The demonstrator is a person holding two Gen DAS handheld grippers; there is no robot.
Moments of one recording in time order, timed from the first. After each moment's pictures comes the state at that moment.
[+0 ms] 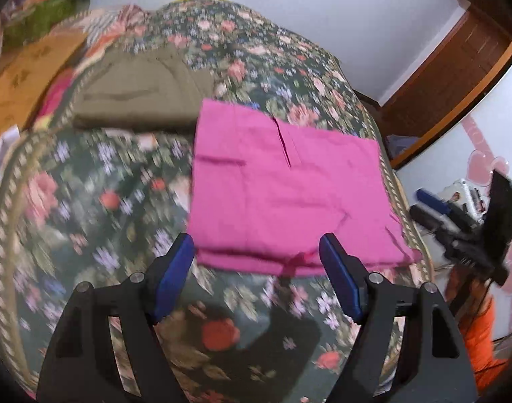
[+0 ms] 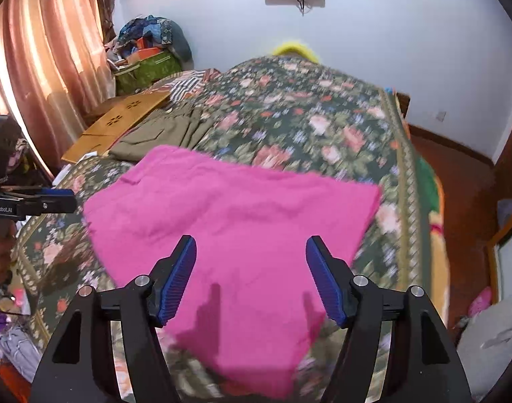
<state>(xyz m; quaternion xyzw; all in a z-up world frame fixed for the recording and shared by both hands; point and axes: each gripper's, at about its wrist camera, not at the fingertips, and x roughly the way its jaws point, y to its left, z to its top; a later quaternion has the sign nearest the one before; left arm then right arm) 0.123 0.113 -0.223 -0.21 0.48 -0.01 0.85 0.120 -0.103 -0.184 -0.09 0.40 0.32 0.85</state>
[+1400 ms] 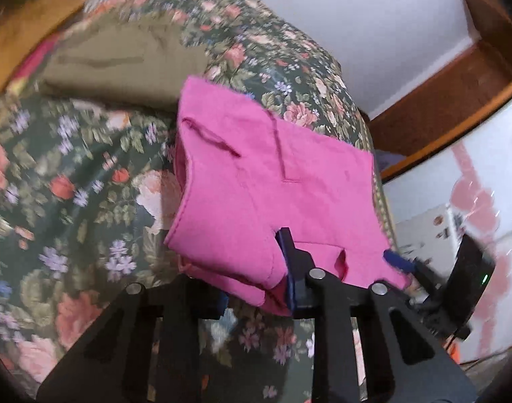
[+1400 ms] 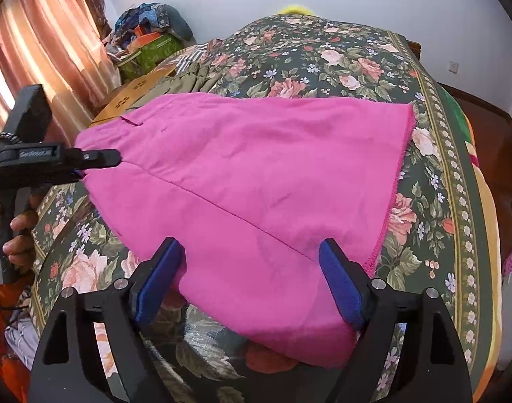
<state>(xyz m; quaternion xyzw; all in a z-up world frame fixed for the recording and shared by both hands) 0.149 0.110 -0.257 -0.27 0.46 -0.02 0.84 0.109 -0.110 -0.242 -0.05 0.46 0.34 0.82</state>
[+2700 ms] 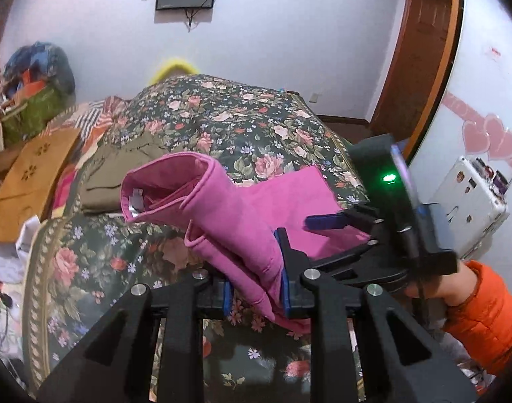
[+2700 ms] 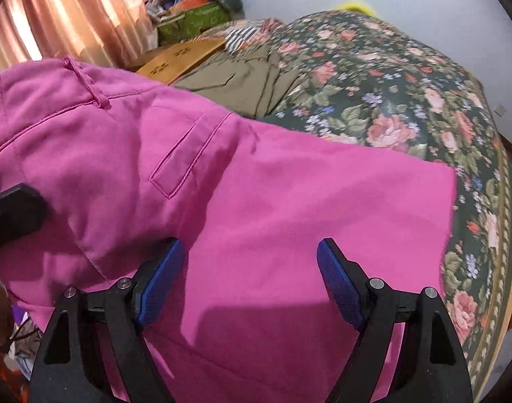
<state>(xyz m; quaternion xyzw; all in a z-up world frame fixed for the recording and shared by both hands) 0.094 0.045 -0.176 -0.06 0.36 -0.01 0.93 0.117 0.007 -0.224 -0.12 0.46 0.40 0.78</state>
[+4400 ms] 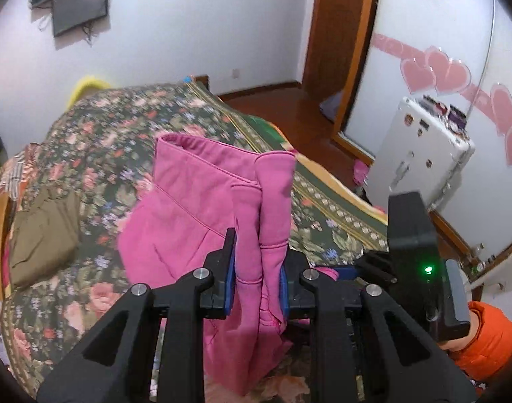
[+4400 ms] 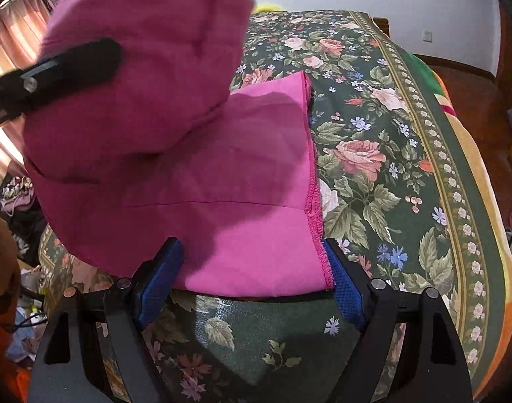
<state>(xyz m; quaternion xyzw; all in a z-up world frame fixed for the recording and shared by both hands) 0.174 -0.098 -0.183 0.04 0.40 -0.16 0.90 0.087 -0.151 -0.248 0.03 0.48 0.31 0.82</state>
